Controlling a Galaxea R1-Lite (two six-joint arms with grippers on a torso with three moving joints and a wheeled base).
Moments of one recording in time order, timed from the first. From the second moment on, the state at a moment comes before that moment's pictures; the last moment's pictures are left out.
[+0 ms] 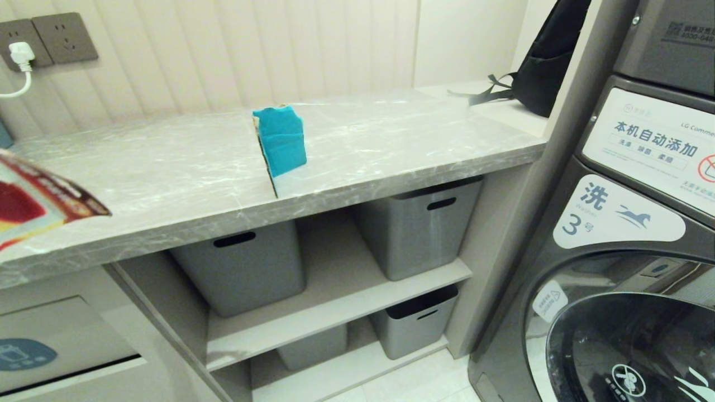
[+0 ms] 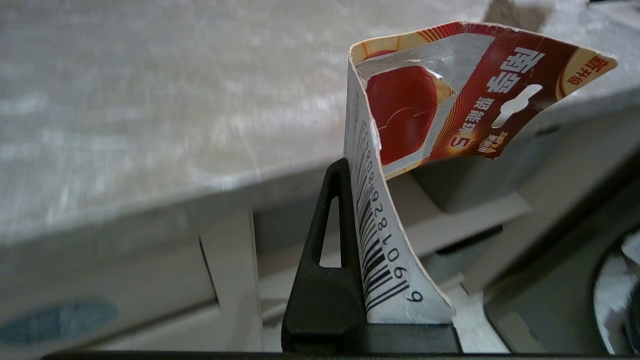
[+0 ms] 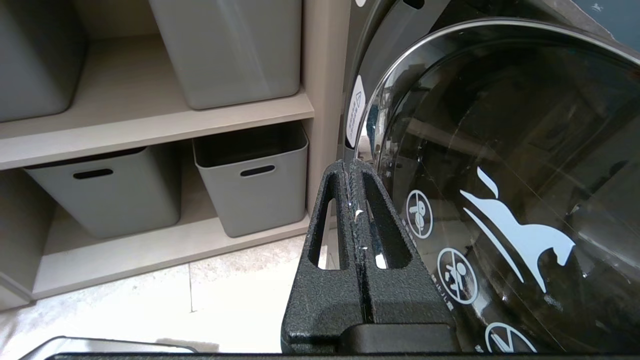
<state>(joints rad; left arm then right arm) 0.28 0.70 -0.78 0.08 -0.35 -0.06 0.00 0.00 0.00 0.01 0.03 -0.04</state>
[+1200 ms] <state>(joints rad) 0.09 0.28 -0.23 -0.14 -0.34 0.18 0.00 0.00 0.00 0.01 0.03 -0.04</state>
